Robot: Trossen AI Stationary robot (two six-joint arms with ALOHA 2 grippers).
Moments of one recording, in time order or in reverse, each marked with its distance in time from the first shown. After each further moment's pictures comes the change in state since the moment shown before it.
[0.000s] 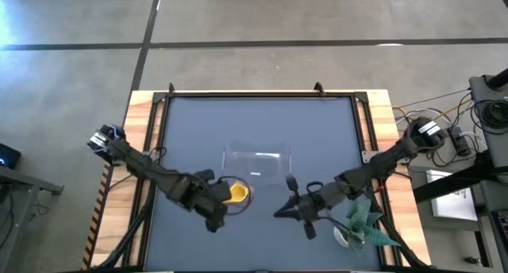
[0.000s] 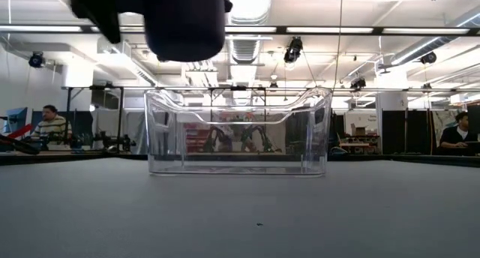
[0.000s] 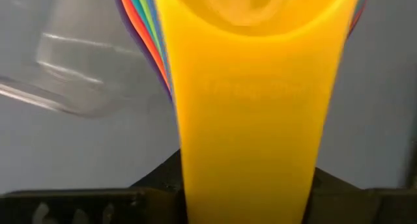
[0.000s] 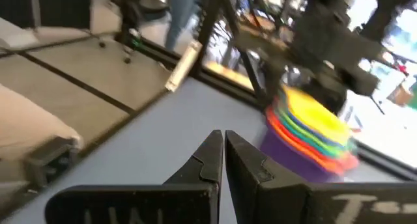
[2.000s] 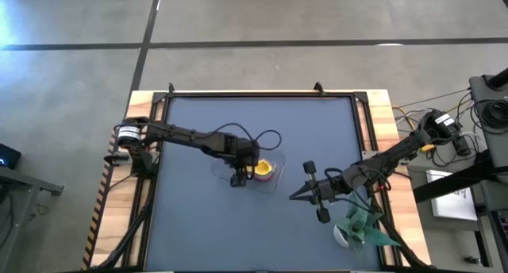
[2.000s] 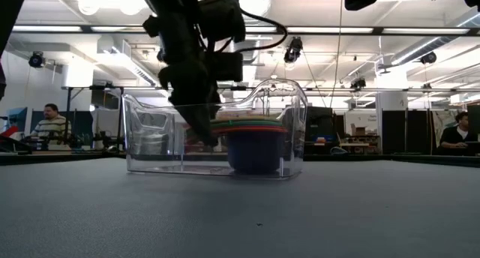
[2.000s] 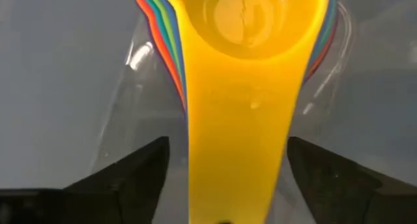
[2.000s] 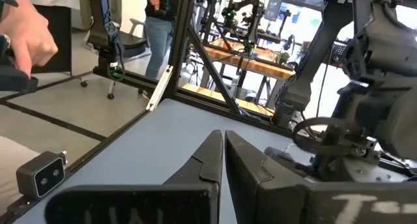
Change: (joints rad) left arm 0.548 0.211 -0.150 0.420 0.301 0.802; right arm -0.033 -0.237 -0.282 0.188 0.035 0.068
